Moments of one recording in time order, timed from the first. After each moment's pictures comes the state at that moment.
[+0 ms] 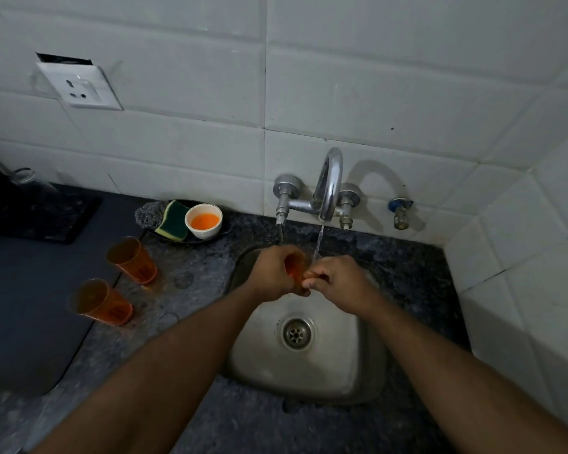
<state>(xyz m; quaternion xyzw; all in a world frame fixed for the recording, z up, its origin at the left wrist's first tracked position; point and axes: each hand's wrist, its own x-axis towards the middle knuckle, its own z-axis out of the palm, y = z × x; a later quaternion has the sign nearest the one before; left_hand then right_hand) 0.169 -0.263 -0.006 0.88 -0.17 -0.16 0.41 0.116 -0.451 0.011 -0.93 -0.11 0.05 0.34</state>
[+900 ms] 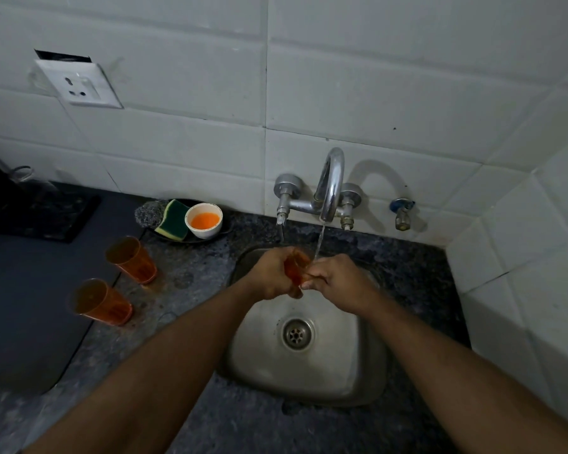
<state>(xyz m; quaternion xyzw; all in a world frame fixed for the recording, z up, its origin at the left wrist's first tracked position) 0.176 -0.259 -0.003 0.84 -0.15 -0.27 0.45 0.125 -0.451 0.011 -0.93 -0.17 0.04 0.33</state>
